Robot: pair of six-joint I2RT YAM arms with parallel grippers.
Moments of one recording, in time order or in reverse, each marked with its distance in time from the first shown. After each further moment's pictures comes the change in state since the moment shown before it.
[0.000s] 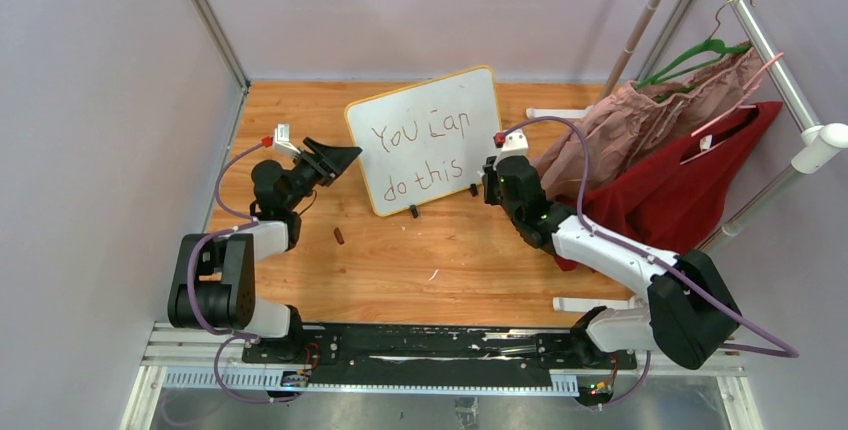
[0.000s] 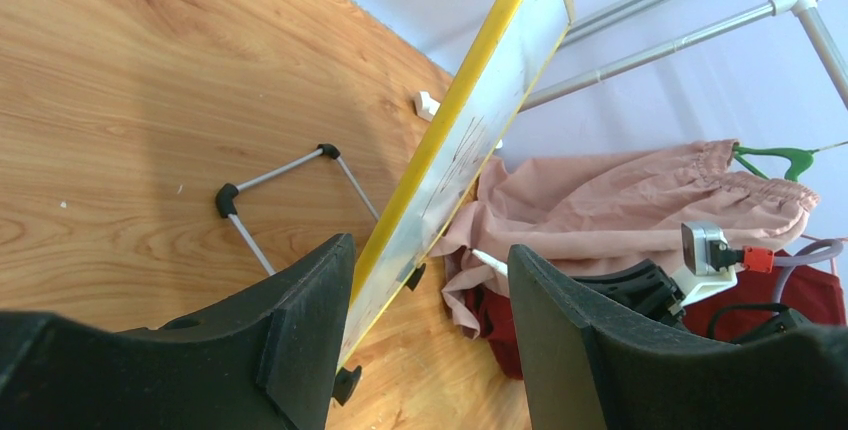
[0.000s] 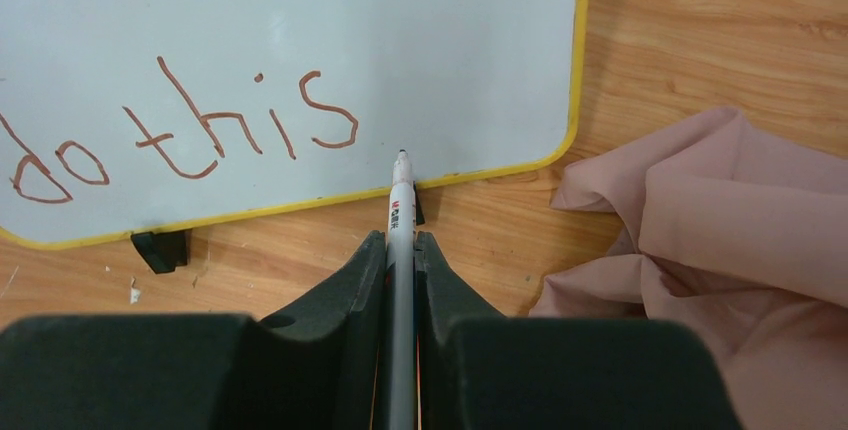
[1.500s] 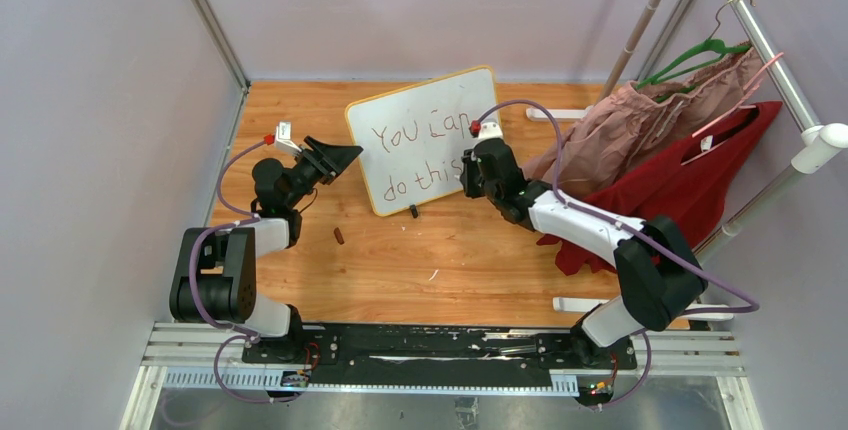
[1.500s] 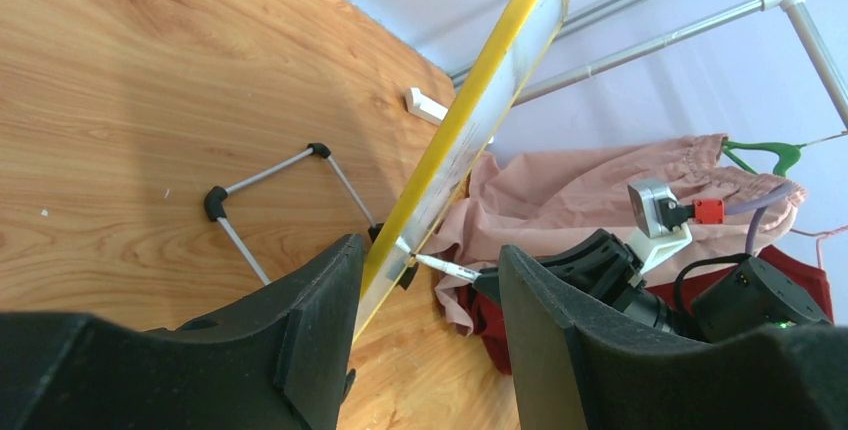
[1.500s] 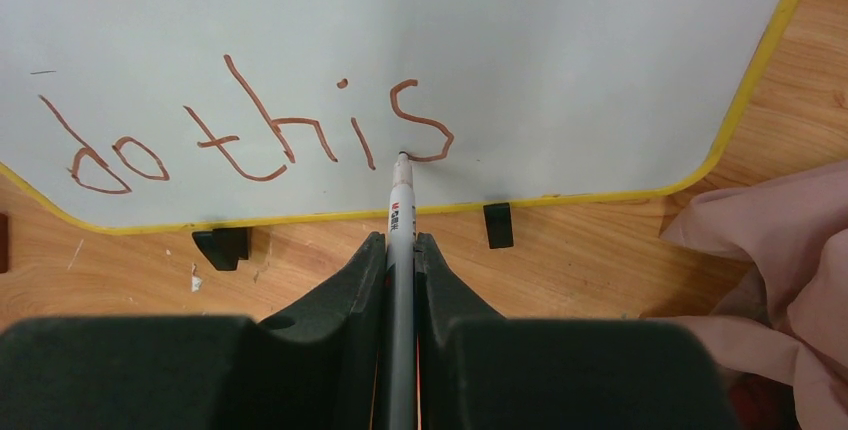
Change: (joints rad) left arm 0.000 0.035 0.017 0.032 0.027 -0.019; right arm -0.003 0.215 0.191 -0.092 -0.146 0.050
